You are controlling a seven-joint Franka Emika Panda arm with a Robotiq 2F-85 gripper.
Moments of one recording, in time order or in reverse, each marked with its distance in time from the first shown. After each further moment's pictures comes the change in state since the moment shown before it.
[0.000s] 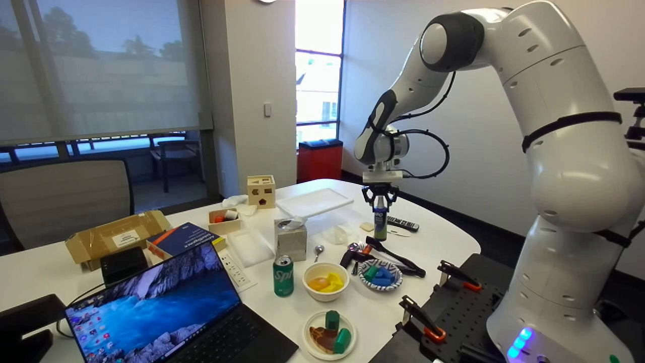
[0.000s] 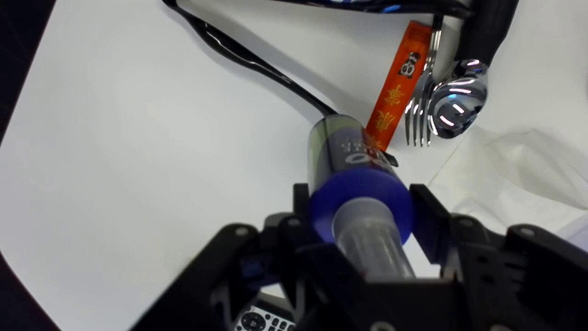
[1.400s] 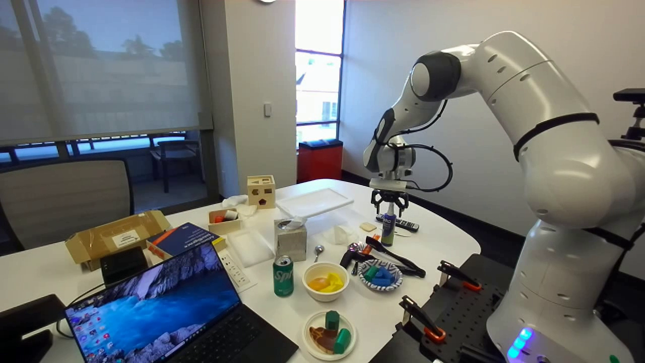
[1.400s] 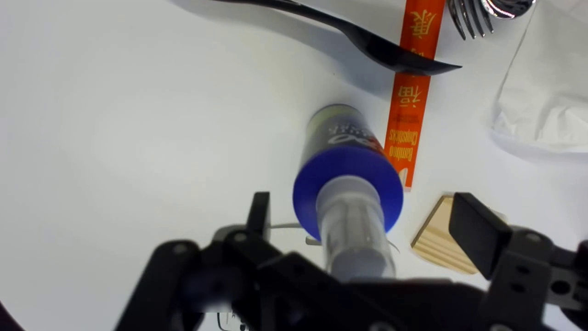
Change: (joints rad) arm -0.116 0.210 -0.014 0.203 0.176 0.001 0.025
